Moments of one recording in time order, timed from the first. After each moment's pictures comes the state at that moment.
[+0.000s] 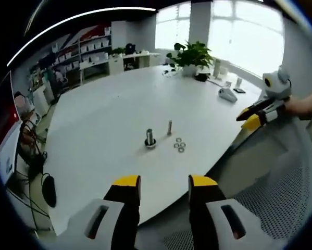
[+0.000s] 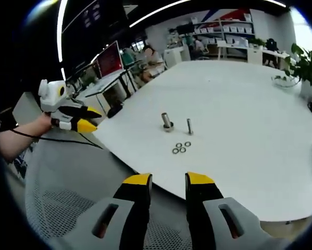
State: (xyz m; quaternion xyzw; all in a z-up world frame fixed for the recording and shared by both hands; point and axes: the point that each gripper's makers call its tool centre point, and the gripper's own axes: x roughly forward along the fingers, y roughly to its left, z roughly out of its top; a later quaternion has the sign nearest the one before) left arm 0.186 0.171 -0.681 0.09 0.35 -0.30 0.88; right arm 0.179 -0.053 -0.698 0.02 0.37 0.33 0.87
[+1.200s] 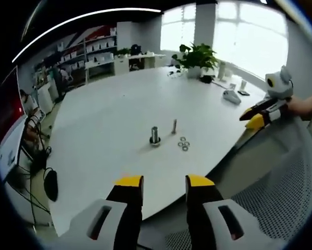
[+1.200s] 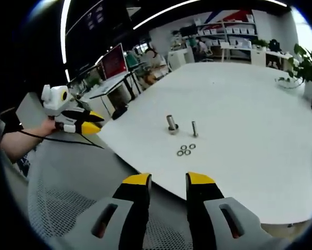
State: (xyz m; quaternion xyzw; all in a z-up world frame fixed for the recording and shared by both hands) left arm 0.184 0.182 -0.682 0.08 0.35 -0.28 0.89; right arm 0.177 -0.046 -0.694 0.02 0.37 0.35 0.86
